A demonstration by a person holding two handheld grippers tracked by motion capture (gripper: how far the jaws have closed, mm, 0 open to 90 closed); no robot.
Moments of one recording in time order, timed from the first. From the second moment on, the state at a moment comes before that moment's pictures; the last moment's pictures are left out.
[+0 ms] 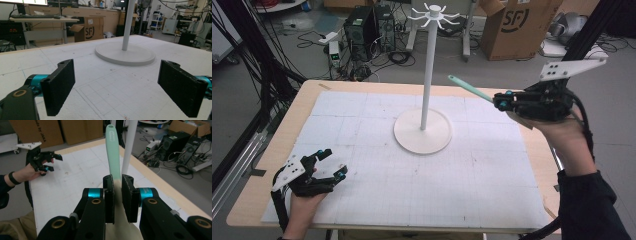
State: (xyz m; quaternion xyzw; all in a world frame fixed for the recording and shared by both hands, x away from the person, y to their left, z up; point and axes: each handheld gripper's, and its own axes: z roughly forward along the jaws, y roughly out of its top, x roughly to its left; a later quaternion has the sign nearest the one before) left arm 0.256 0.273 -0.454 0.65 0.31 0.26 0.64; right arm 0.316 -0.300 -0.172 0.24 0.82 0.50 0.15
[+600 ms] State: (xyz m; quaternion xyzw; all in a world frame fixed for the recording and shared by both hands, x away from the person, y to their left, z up) left arm 0.256 0.273 -0.454 0.65 0.31 0.25 0.64; right arm 0.336 -0.307 -0.100 0.25 0.80 0.51 0.20
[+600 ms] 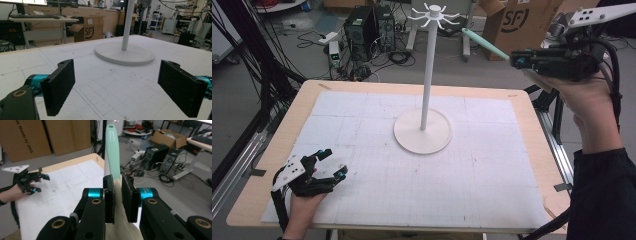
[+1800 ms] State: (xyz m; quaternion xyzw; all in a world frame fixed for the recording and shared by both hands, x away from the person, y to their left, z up) left arm 0.256 0.273 -0.454 0.65 0.31 0.25 0.64; right arm 0.352 -0.293 -0.100 0.25 0.80 0.50 0.21
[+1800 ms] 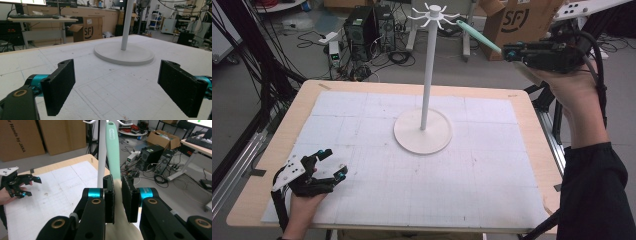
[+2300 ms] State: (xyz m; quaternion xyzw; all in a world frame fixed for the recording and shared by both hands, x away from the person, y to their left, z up) left arm 0.256 0.274 -0.454 0.66 0.31 0.25 0.64; right arm 0.359 -0.284 -0.108 0.25 0.81 0.49 0.21
